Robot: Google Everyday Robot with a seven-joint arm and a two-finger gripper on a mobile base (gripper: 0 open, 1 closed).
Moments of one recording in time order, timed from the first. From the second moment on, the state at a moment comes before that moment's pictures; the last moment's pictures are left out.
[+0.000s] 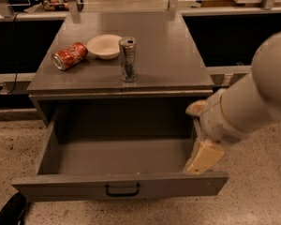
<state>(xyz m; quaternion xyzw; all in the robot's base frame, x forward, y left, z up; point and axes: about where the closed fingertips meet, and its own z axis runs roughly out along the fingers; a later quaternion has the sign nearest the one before) 0.409 -0.121 0.846 -0.64 0.73 0.03 0.22</state>
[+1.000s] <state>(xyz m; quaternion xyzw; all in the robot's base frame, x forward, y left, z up) 0.367 -0.116 0.730 -0.64 0.74 0.11 0.19</state>
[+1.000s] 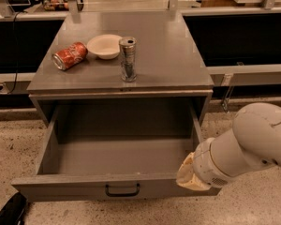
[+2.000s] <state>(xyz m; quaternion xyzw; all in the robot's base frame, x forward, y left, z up) 0.325 -0.128 0.669 -0.62 0.77 0.11 0.12</state>
